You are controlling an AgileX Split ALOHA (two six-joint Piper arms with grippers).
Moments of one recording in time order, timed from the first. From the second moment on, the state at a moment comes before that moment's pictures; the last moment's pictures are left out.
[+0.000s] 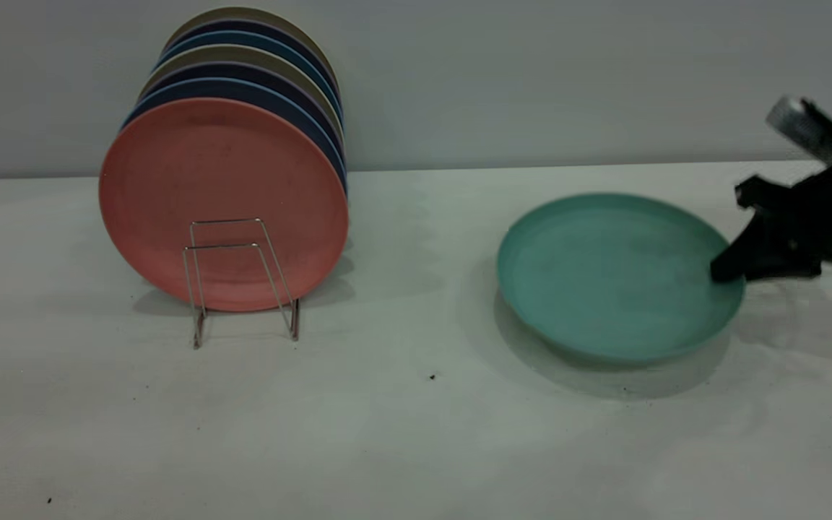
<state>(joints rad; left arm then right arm) -0.05 0.75 -0.50 -0.43 0.68 0.19 -0.16 2.31 -1.29 1.23 0.64 -1.12</state>
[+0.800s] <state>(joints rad) -0.05 1.63 -0.67 -1.53 0.49 1.26 0.05 2.21 -1.29 1.19 0.76 -1.10</state>
